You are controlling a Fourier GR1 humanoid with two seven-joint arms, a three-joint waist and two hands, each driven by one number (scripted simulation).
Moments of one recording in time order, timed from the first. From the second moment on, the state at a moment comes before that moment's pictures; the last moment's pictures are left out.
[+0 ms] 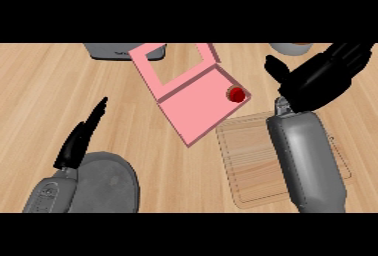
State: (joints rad) left arm -0.18 0.21 0.02 -1.27 -0.27 -0.05 -0.06; right arm -0.68 0.00 -0.04 -1.36 1.69 -0.69 1.17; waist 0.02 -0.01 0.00
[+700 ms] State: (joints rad) left arm -0.15 0.22 0.05 -1.30 -0.26 -0.04 -0.05; right arm -0.13 0.00 0.19 -1.77 1.86 -0.82 1.24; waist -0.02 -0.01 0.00
